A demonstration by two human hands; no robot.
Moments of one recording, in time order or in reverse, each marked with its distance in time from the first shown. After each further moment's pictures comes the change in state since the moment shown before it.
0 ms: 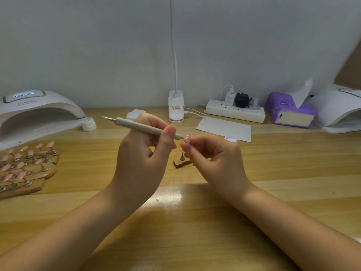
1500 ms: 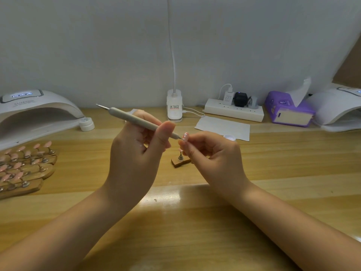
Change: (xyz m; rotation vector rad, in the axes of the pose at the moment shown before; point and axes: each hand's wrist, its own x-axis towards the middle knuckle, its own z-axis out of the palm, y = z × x) left_hand 0.003 0.001 -0.003 0.003 0.041 0.016; right_hand 0.001 -0.001 0.000 0.036 0.013 -0.018
